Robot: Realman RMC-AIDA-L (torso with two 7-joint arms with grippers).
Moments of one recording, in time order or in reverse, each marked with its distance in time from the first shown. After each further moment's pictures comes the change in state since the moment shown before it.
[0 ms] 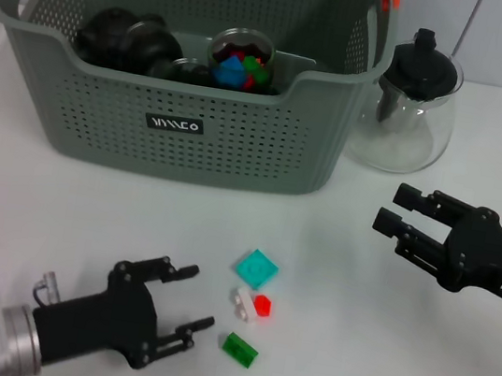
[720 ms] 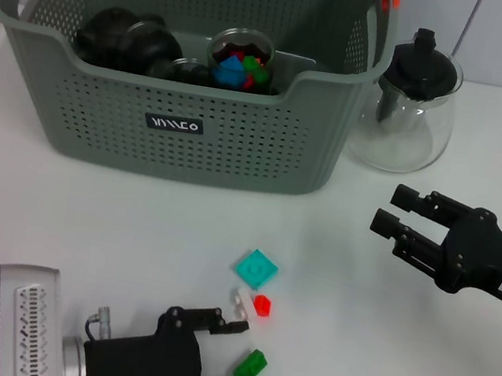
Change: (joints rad) left arm -0.079 -0.003 0.129 -0.124 0.008 -0.053 0.005; right arm -0.001 0.003 -0.002 0.000 0.000 -0.001 -0.003
